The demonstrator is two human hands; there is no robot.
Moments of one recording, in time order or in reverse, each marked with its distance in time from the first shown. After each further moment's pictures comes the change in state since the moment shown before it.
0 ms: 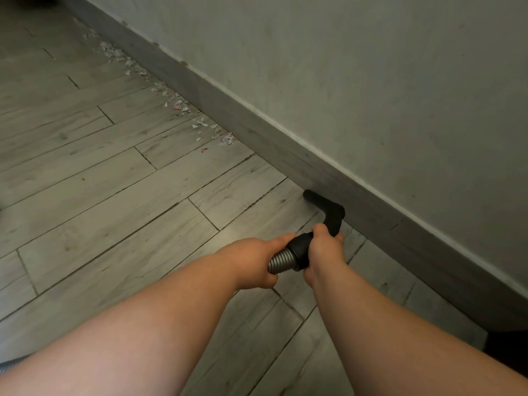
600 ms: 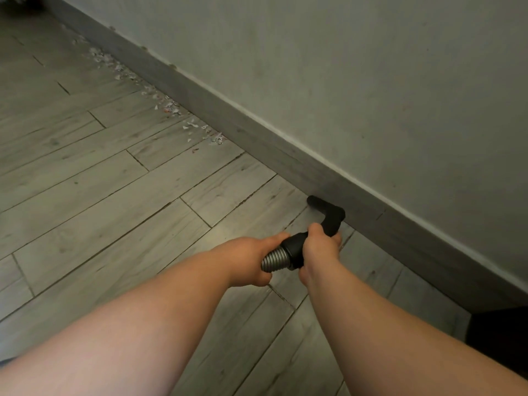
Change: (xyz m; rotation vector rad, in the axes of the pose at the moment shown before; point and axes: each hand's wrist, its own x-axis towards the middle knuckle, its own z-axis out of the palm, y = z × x) left_hand -0.008 0.020 0.003 -0.043 -0.039 0.013; right_hand -0.015 -0.002 -0.024 -0.017 0.061 0.008
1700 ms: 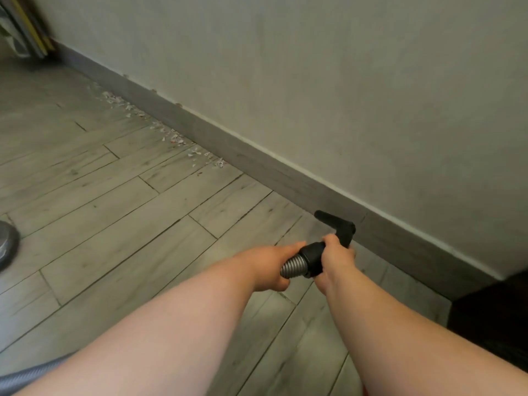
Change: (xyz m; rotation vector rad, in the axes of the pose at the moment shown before) left_hand -0.052 0.054 -0.006 0.078 0.028 0.076; right_hand -0.060 -0.011 -0.054 0.082 0.001 -0.009
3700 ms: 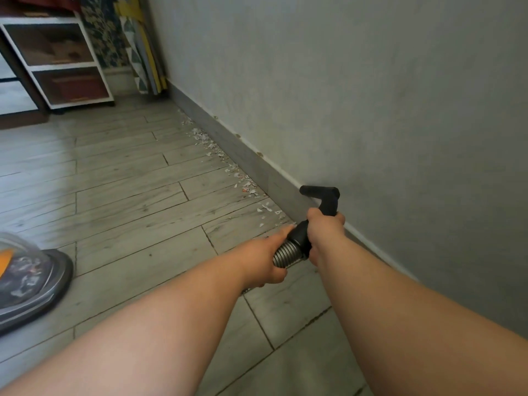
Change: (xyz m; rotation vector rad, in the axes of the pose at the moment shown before) left_hand 0.080 -0.219 -0.161 -0.223 0.284 -0.374; right_hand 0.040 -0.095 0.343 -0.423 -0.392 -0.201
